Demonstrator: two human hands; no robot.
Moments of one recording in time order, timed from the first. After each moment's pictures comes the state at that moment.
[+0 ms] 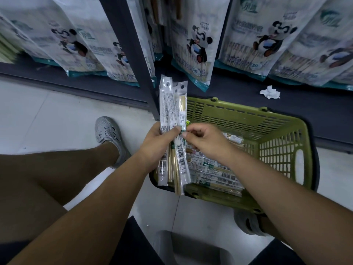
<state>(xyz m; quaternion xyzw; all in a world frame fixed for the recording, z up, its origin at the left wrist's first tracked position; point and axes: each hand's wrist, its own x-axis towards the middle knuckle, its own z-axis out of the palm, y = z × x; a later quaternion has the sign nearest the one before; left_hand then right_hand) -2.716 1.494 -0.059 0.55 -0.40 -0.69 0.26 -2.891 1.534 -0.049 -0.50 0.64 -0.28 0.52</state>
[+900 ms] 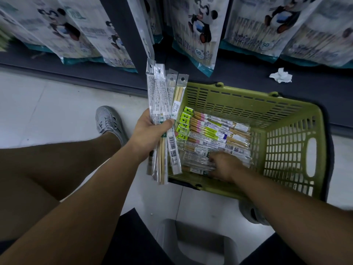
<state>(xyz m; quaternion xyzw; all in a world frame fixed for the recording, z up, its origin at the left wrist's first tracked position) -2.693 1.481 -0.077 0.57 -0.44 -0.64 0.25 -2.924 1.606 -0.182 -0.62 0.66 0.16 0.39</state>
